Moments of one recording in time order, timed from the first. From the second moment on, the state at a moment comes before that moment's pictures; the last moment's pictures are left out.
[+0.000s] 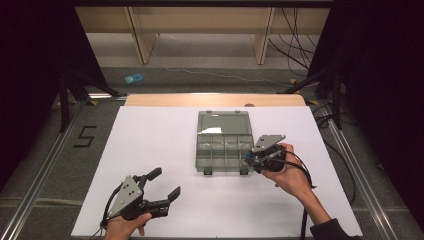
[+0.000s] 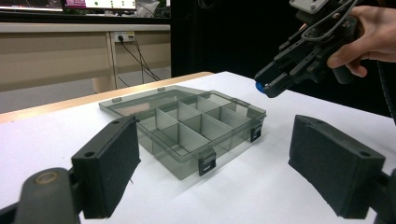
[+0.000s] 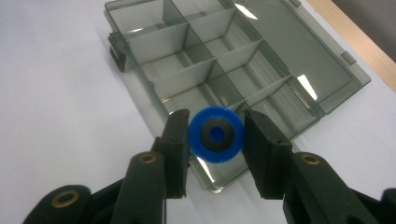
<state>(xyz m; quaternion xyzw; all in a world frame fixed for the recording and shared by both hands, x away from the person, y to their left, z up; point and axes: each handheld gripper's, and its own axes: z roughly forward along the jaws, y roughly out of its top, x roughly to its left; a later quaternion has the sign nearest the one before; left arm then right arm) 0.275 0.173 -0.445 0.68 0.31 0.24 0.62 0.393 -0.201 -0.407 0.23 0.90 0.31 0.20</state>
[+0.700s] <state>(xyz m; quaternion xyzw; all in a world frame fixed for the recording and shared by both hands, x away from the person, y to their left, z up) 0.275 0.173 -0.445 0.68 0.31 0.24 0.62 0.418 -0.197 -0.424 0.25 0.91 0.29 0.19</state>
